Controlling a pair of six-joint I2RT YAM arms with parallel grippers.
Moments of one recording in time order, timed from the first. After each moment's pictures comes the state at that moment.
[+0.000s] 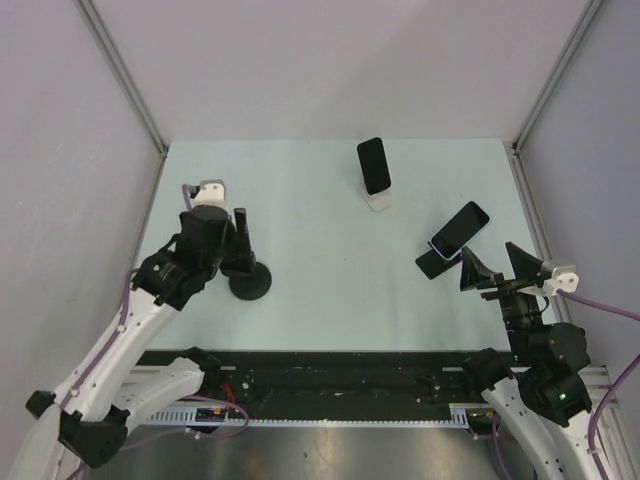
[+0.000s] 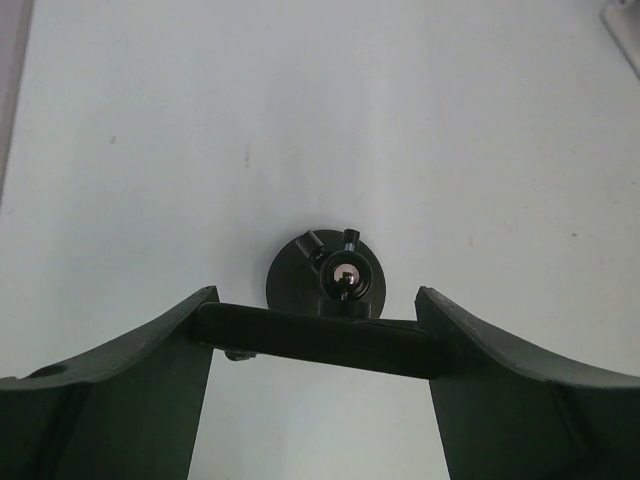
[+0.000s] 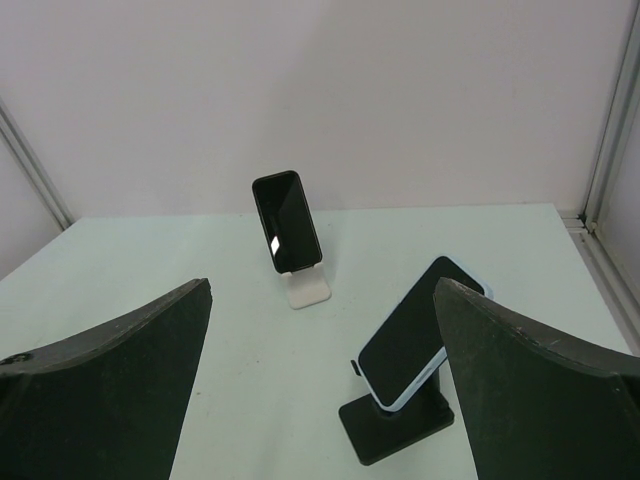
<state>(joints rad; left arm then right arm) -0.48 0.87 1.04 -0.79 -0.46 -0.34 0.47 0.04 0.57 -0.24 0.31 0.07</state>
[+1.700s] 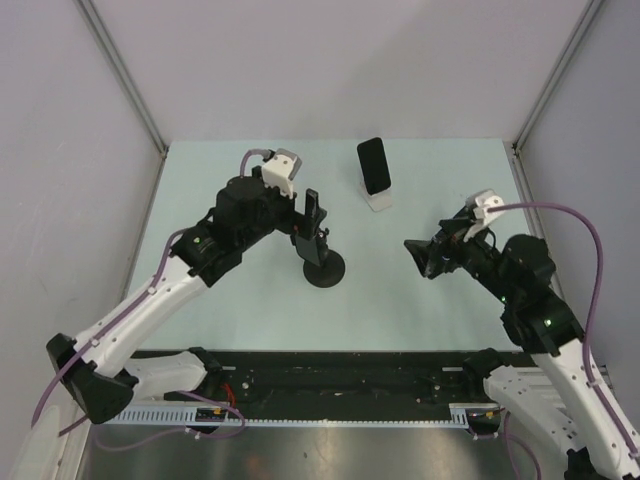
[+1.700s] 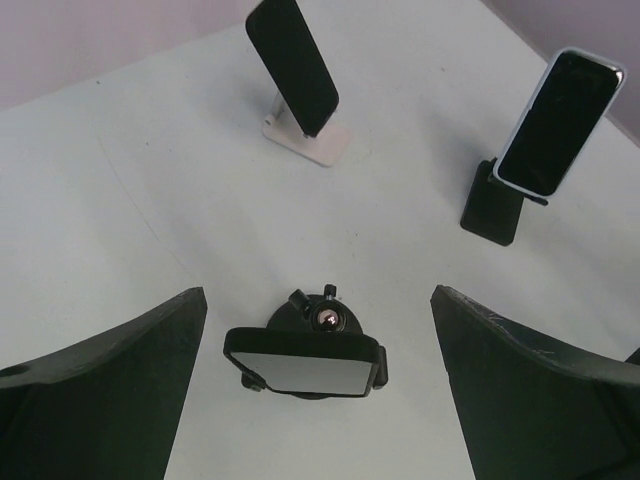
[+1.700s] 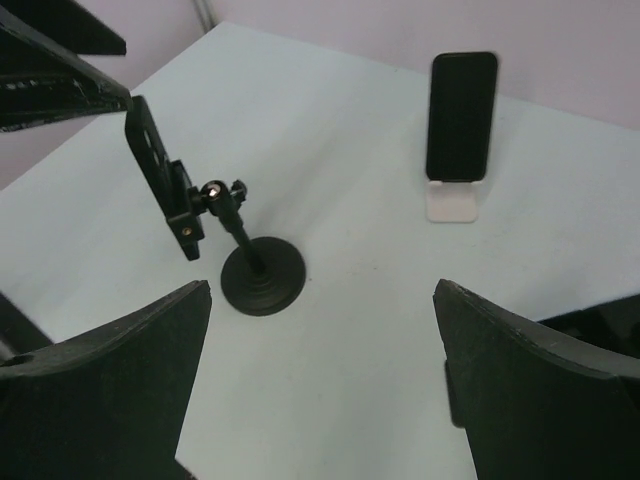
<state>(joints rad) -0.71 1.17 1.20 -0.36 -0.07 -0.13 0.45 0.55 0.86 -0.37 -0.13 0.09</state>
